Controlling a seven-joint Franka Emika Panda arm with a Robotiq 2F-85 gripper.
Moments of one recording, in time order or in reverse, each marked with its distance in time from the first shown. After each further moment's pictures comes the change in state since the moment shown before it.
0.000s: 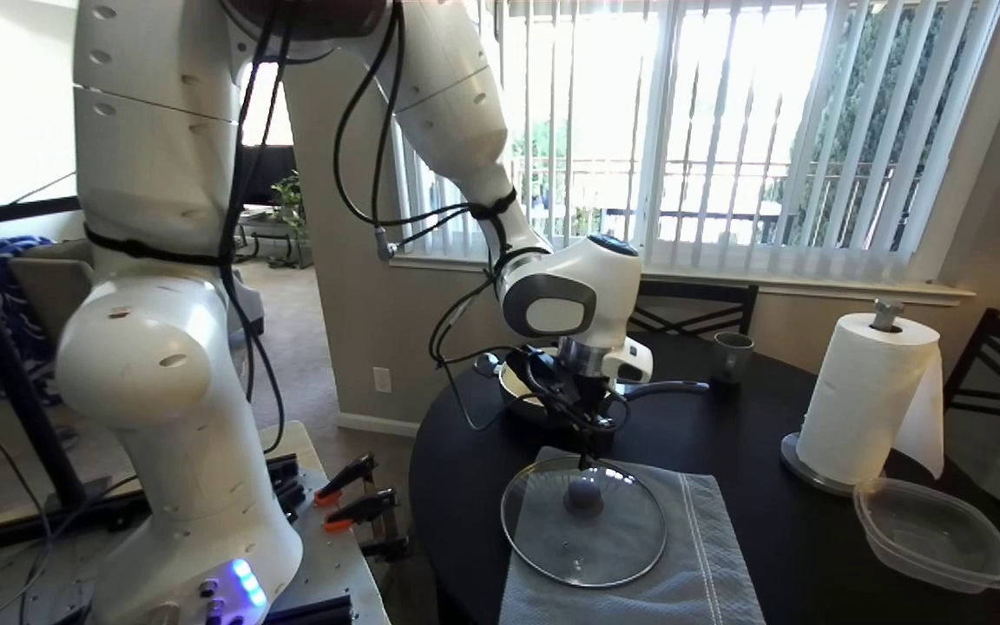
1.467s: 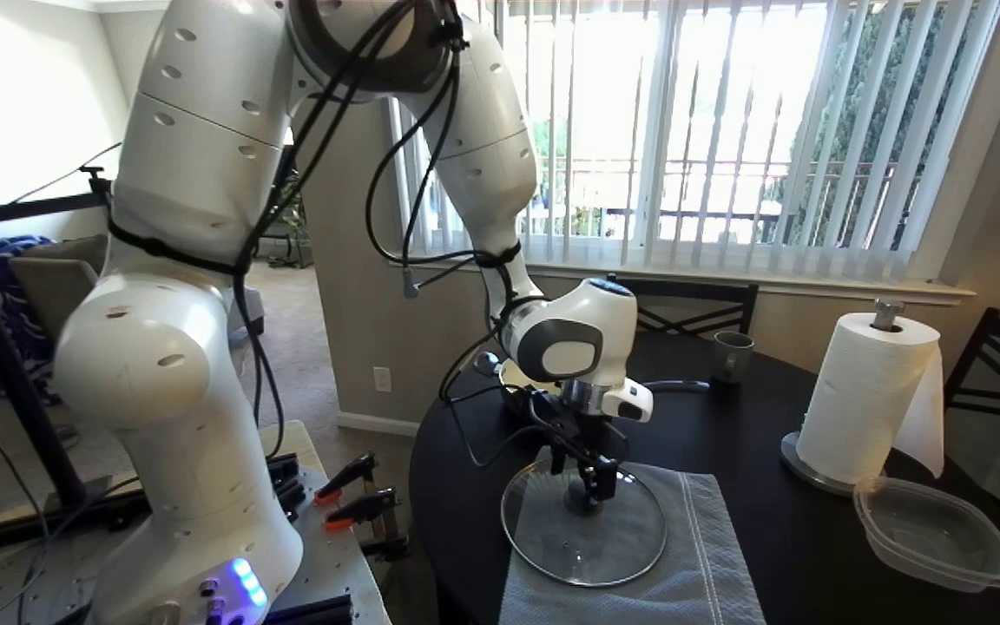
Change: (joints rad) arm -0.009 0.193 -0.010 0.058 -0.224 0.103 0.241
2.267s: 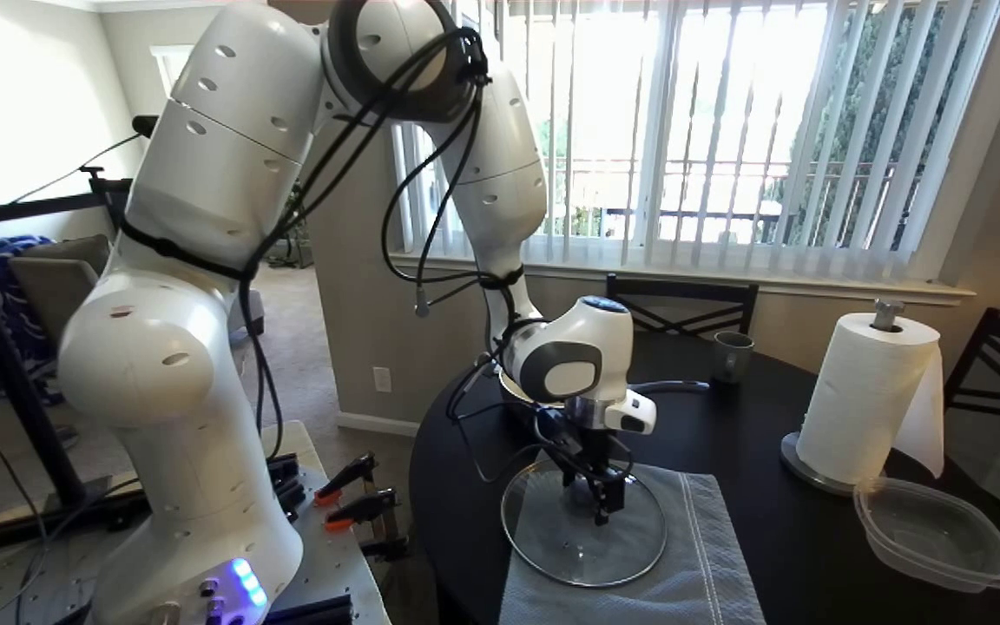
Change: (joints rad) arm 0.023 0.099 -0.019 0.039 -0.023 0.128 0.059
